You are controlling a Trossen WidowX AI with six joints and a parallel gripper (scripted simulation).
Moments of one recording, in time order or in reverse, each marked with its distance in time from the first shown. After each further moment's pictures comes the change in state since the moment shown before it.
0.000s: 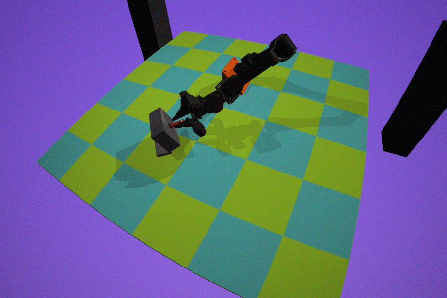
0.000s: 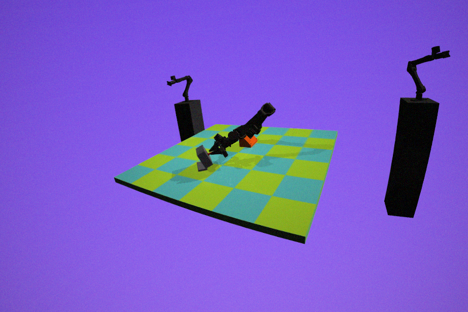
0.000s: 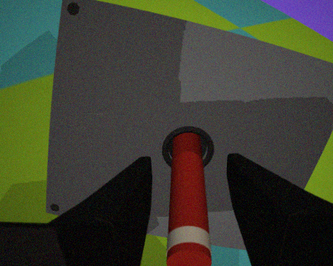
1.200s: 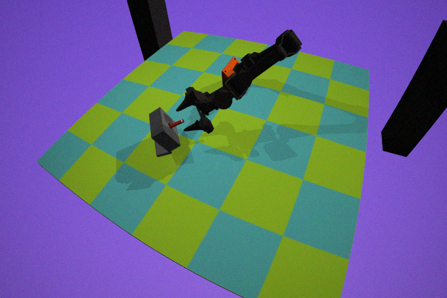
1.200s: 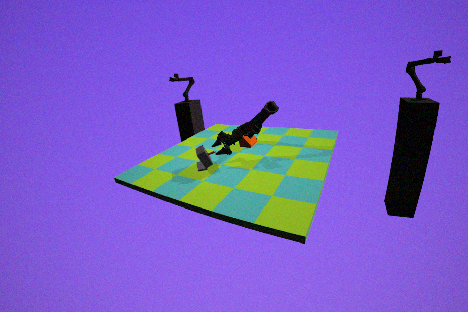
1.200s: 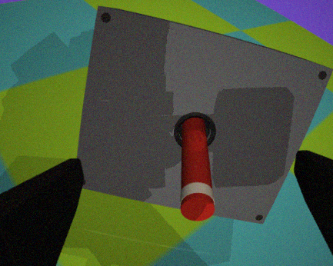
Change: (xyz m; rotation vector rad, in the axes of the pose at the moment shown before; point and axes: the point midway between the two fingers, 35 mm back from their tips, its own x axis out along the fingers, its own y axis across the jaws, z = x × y) arm -0.031 0.005 0.004 -0.004 -0.001 0.007
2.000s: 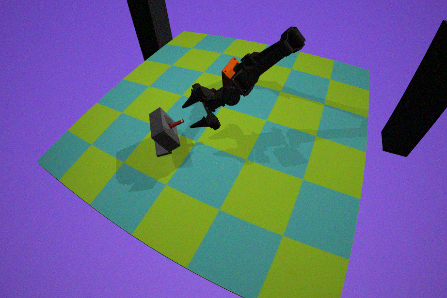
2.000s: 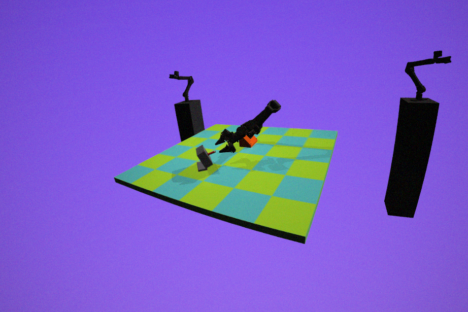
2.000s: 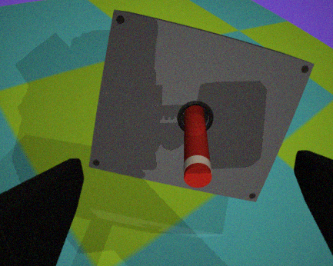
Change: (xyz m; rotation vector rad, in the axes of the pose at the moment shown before) arm -0.027 0.002 0.002 -0.002 0.001 0.001
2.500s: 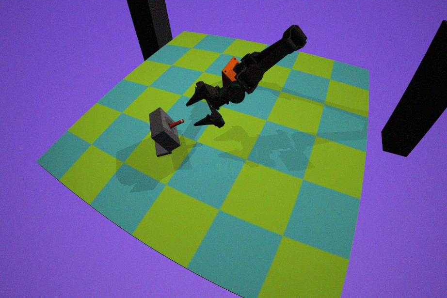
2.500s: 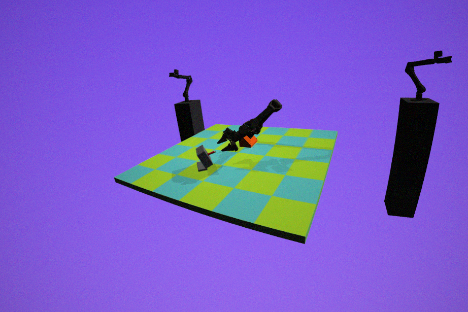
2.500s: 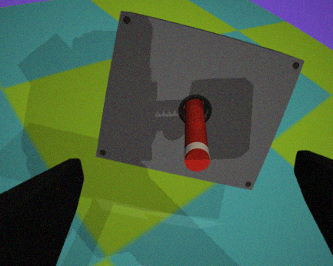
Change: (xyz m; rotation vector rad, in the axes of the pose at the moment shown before) arm -0.017 0.001 0.000 -0.001 0.000 0.000
